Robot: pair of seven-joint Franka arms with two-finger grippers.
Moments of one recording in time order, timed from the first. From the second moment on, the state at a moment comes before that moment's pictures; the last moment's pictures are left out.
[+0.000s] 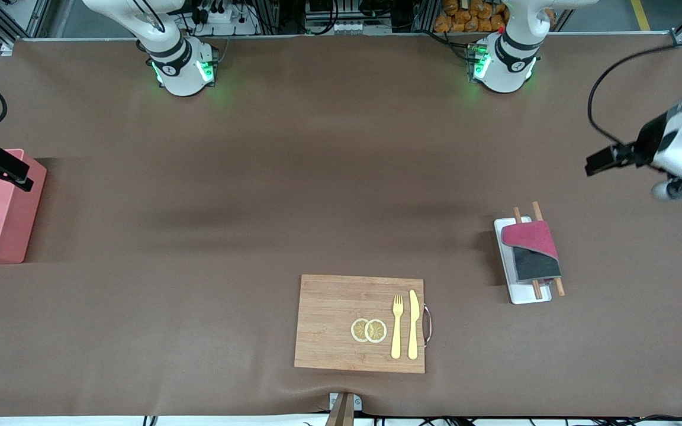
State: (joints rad) left arm -0.06 0.11 0.00 -1.58 -0.01 1.56 -0.24; right arm 0.03 0.04 -0.12 -1.57 -0.04 1.69 -0.05
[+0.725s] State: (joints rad) left arm -0.05 0.36 0.00 -1.64 -0.01 1.78 -0.24; right arm 0.03 0.04 -0.12 -1.57 -0.04 1.69 -0.05
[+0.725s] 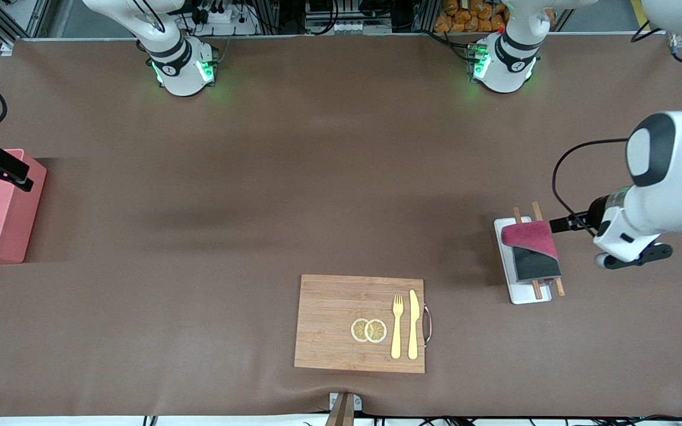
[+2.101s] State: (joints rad) left arm -0.03 0.48 0.00 -1.69 -0.01 1.91 -0.24; right arm 0.02 0.04 -0.11 -1.57 -0.04 1.68 -0.05
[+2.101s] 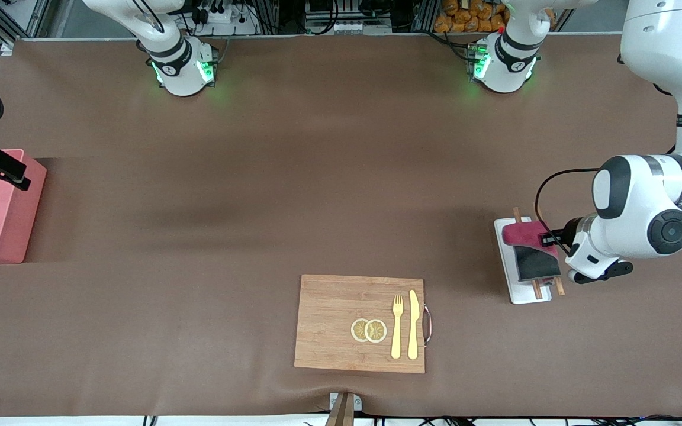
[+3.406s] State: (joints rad) left arm -0.04 0.29 -0.19 -1.66 -0.15 1.82 -0.37; right arm 0.02 0.04 -0.11 -1.58 -0.04 1.68 -0.05
